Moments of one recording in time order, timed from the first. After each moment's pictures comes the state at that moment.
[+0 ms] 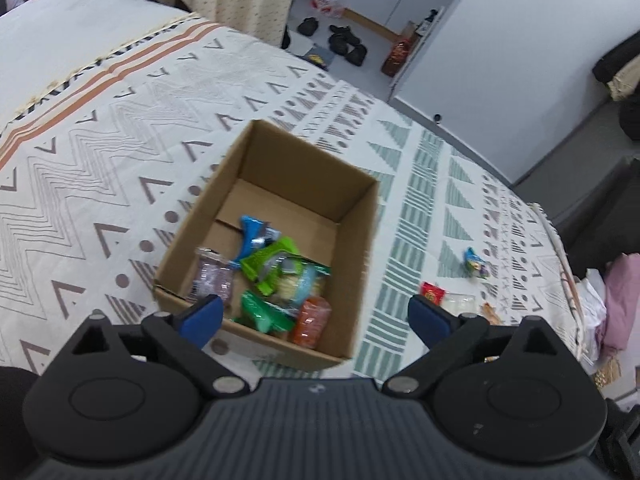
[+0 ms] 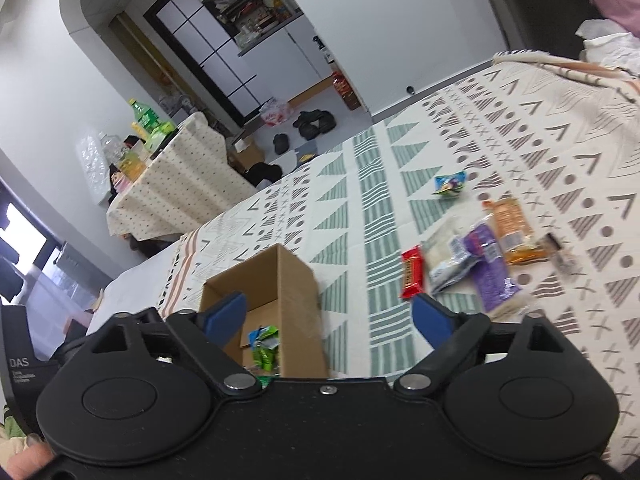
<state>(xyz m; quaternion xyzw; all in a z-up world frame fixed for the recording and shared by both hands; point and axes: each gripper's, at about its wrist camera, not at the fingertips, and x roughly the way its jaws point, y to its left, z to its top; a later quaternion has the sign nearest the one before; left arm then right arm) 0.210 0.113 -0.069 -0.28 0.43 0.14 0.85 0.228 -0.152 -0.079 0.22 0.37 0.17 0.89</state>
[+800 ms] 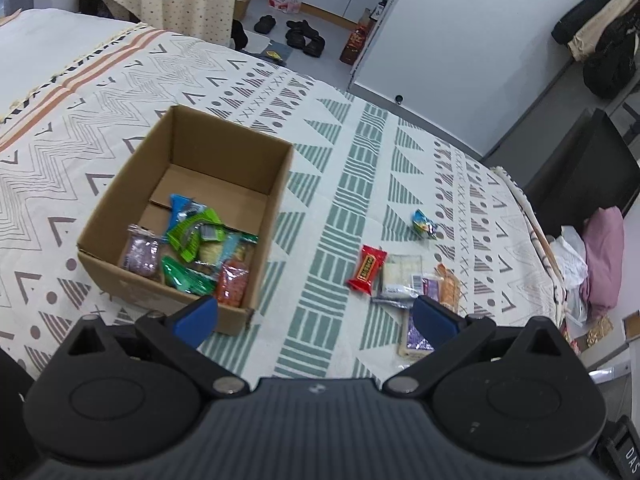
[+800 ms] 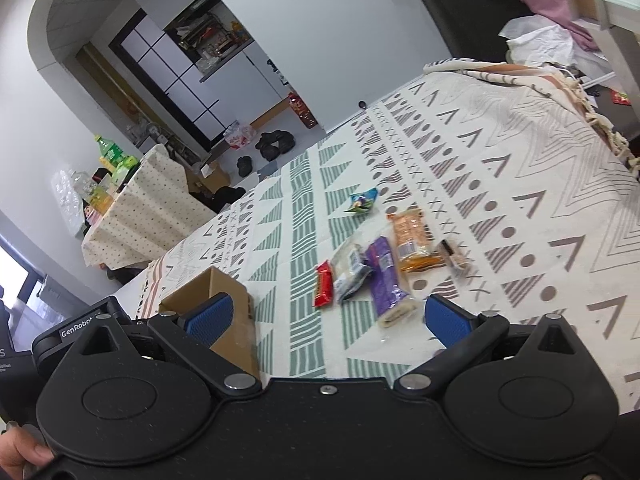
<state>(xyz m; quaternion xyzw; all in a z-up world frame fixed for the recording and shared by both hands) 0.215 0.033 -0.061 -0.24 0.44 0.10 0.86 0.209 -0.250 -0.092 0.25 0.37 0.12 0.89</state>
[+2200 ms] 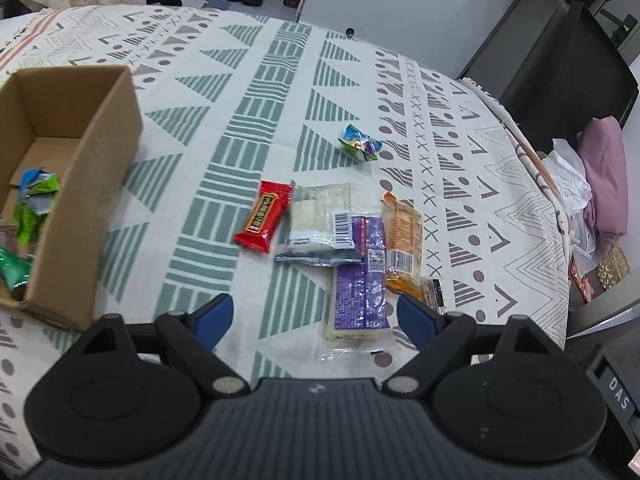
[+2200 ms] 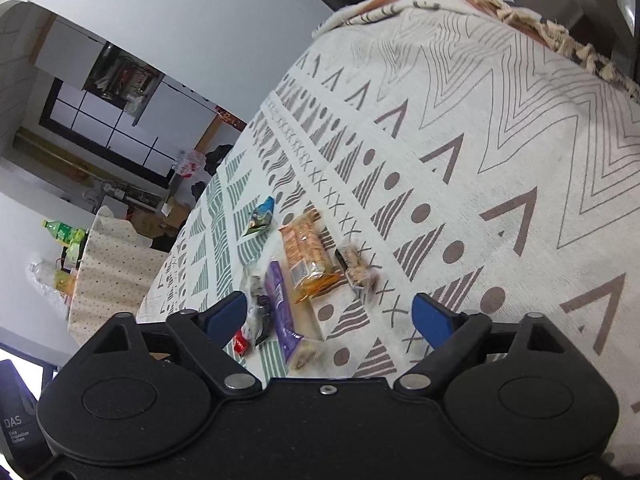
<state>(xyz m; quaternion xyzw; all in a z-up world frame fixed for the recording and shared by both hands) 0.301 -0.075 -0.142 -0.19 0.50 0.03 0.84 0.277 -0.327 -0.197 0.39 0.41 0.05 0.82</state>
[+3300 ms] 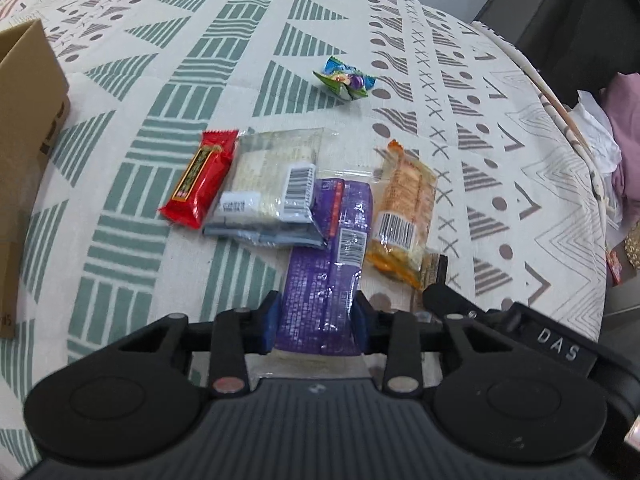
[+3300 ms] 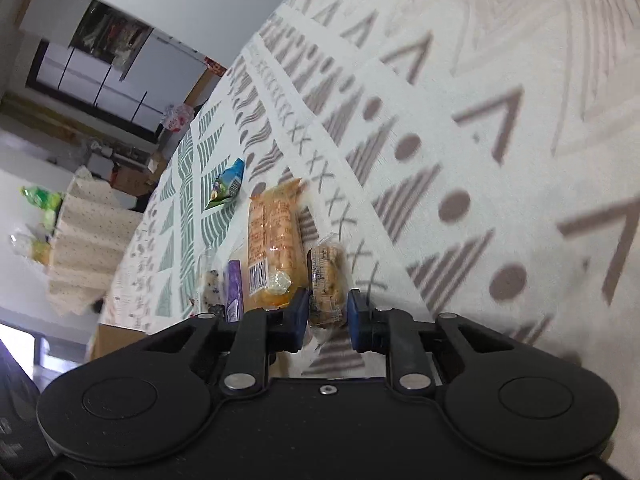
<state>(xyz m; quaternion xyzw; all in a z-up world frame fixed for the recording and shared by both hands) 0.342 -0.113 -0.201 -0.17 0.56 0.03 0.81 0.335 -0.312 -0.246 0.38 0.47 0.08 0.79</state>
